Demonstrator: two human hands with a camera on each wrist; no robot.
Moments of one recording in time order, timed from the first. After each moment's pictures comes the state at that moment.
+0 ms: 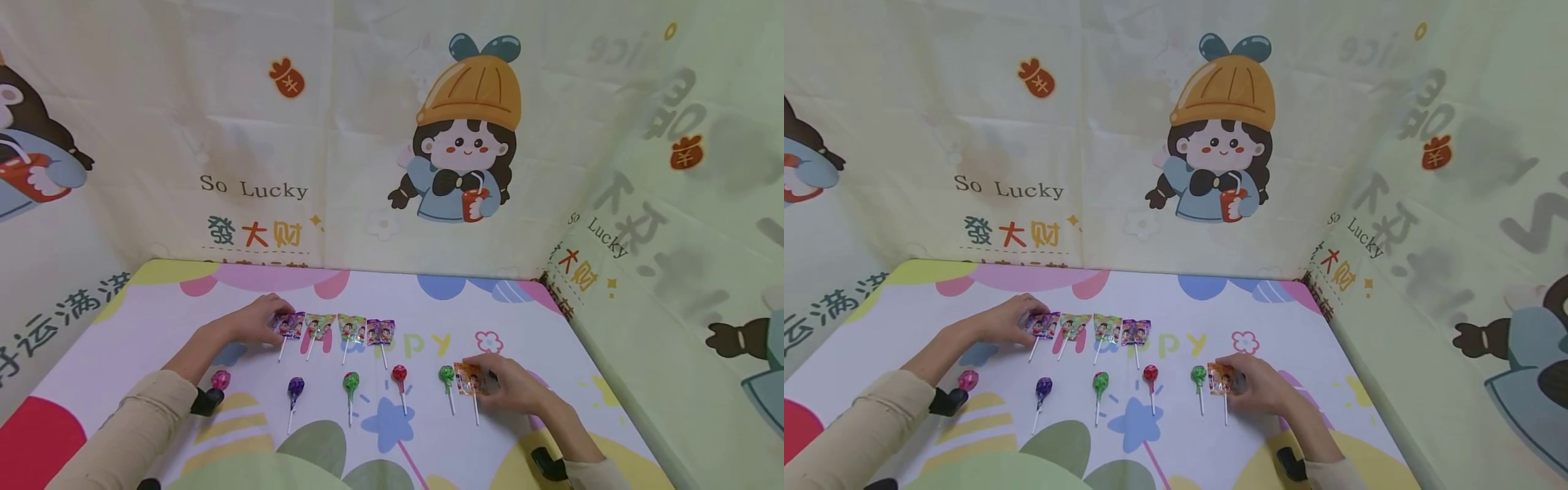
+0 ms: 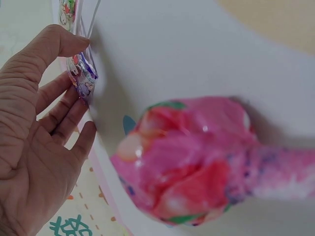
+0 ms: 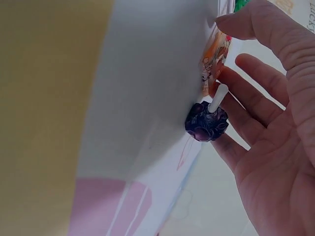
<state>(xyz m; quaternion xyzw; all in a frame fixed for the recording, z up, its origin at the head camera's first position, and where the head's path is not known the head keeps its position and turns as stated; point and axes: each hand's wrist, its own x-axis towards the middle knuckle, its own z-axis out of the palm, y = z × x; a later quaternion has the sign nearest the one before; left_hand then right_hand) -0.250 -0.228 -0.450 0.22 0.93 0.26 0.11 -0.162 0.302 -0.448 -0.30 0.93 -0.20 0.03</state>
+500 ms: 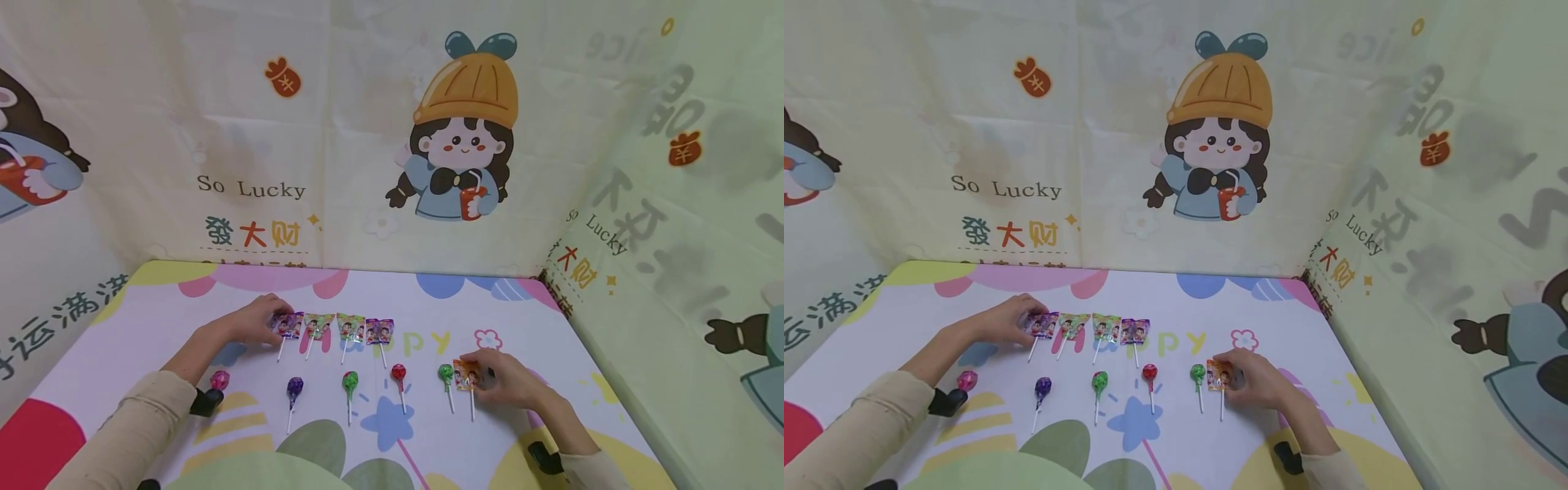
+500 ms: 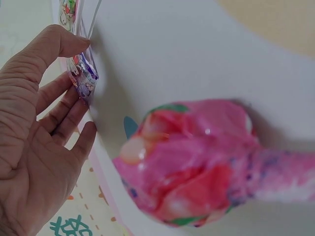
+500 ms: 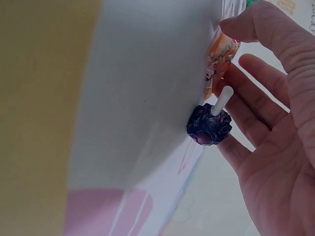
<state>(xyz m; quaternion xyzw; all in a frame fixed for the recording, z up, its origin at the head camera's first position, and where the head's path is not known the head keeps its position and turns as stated) -0.252 -0.228 -0.450 0.22 0.94 0.26 0.11 -0.167 0.302 -0.453 -0.32 0.93 -0.19 0.00</state>
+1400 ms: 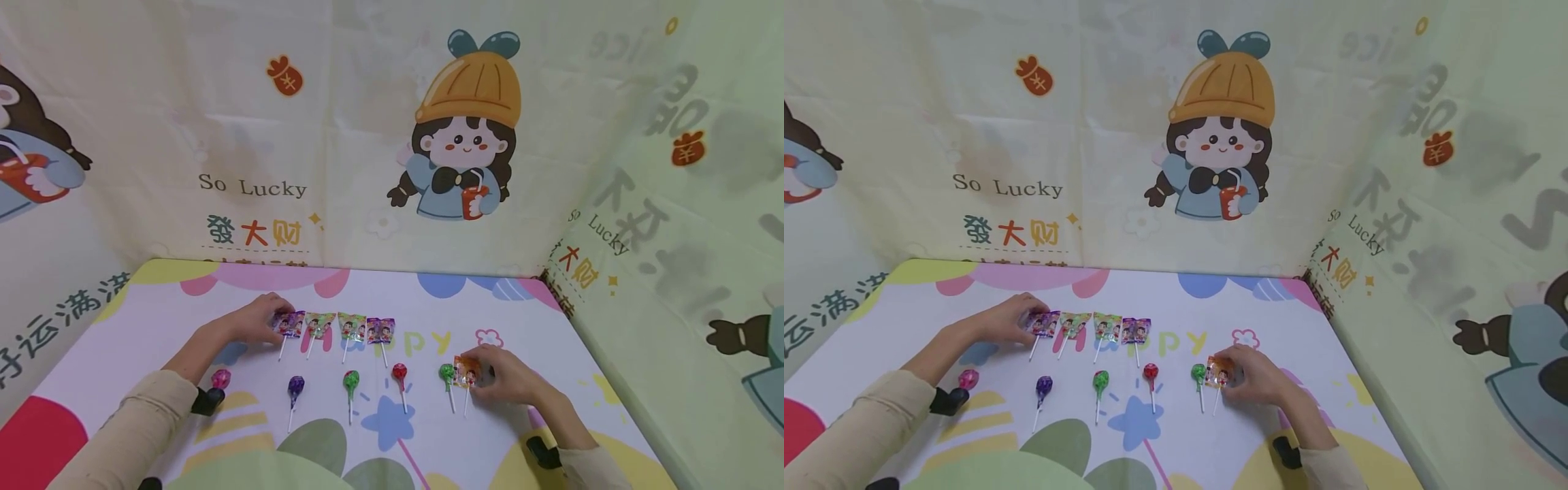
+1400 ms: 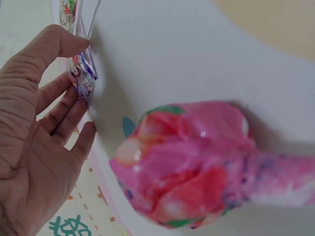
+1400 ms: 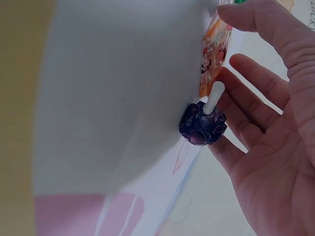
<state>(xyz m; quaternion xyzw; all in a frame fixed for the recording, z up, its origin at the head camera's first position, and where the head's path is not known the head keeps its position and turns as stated) -0.252 -0.228 -0.451 0.22 0.94 0.25 0.11 -0.173 0.297 -0.450 -0.29 0.94 -0.18 0.02</state>
